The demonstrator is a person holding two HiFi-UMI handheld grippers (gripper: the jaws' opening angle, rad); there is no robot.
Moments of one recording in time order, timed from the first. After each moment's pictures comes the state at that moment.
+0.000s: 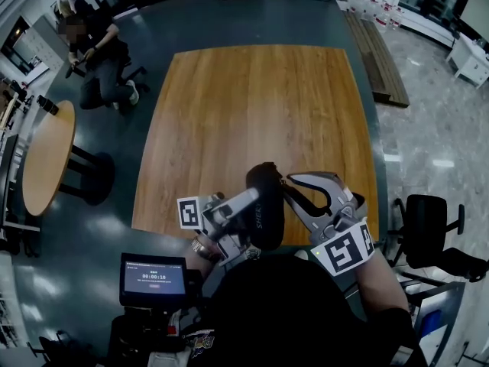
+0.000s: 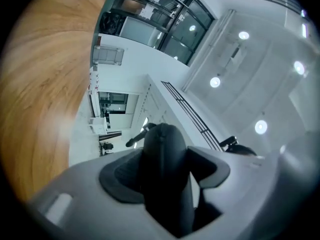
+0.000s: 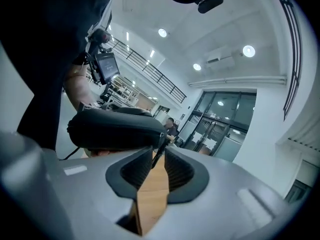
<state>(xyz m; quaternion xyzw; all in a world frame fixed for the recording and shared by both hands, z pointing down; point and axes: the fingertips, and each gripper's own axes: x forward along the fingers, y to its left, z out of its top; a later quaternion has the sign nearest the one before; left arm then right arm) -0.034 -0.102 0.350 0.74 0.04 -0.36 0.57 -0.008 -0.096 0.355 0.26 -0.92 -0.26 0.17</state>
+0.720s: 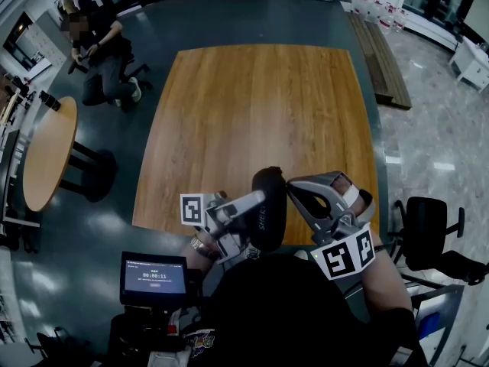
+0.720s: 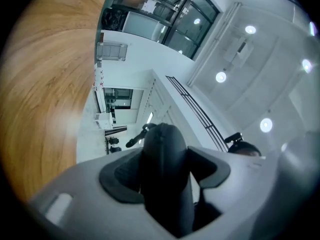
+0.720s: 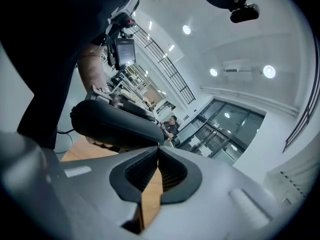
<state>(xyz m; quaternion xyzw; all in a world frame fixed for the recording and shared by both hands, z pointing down) -0.029 -0.094 0.364 0.75 0.04 -0.31 0.59 -0.010 -0.089 0.356 0.25 -0.87 -0.36 0.23</state>
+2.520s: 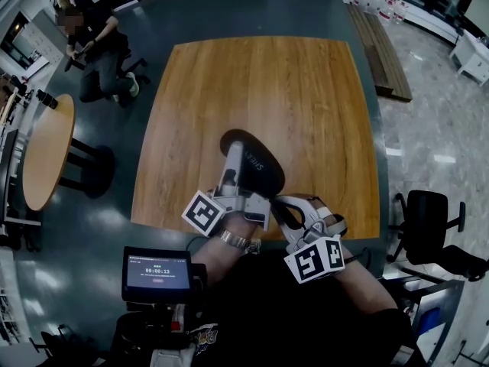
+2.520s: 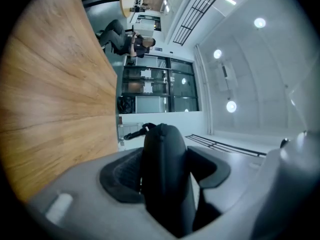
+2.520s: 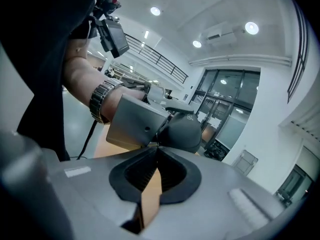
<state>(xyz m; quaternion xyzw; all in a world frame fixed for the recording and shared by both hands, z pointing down) -0.103 -0.185 0.393 0.63 -0.37 -0.49 0.47 -0.036 -0.068 0.434 0.27 -0.91 -0.18 0.26</state>
